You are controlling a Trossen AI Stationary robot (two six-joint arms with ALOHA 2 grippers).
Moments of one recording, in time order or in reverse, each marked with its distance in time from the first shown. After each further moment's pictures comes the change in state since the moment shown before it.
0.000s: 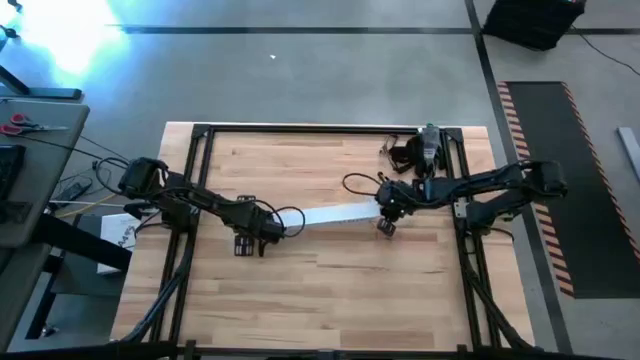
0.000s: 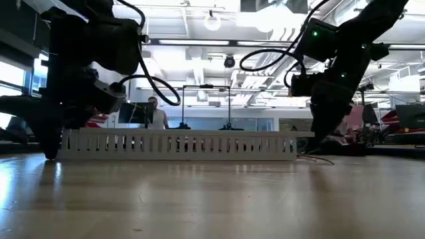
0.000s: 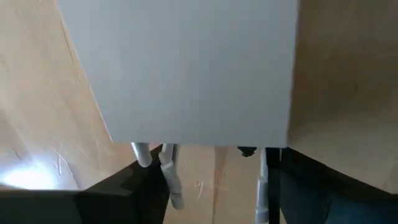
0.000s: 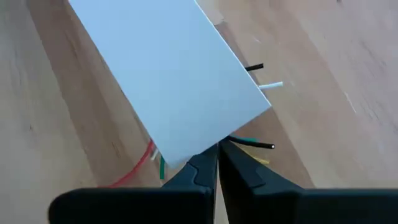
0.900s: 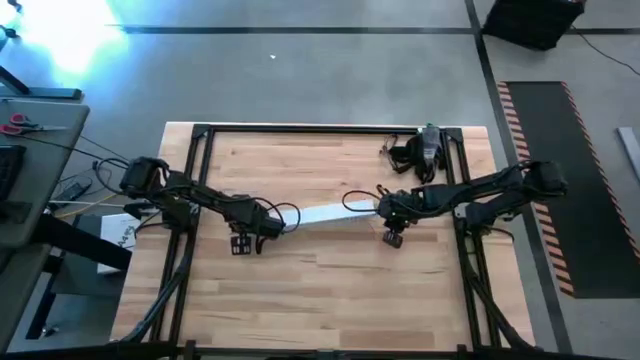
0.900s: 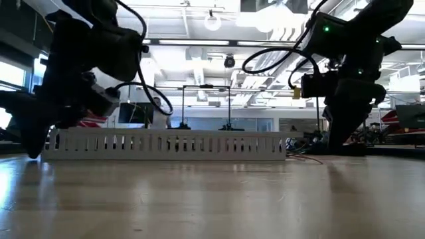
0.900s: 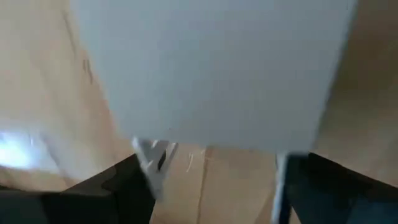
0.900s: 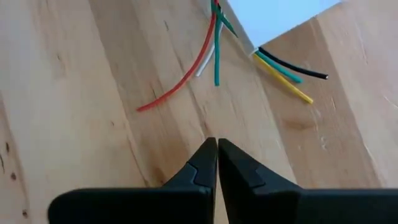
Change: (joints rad) left arm 0.025 0.002 0.002 -0.081 0.093 -0.059; right arm 0.100 -0.001 0.005 -0.136 -0.007 -0.010
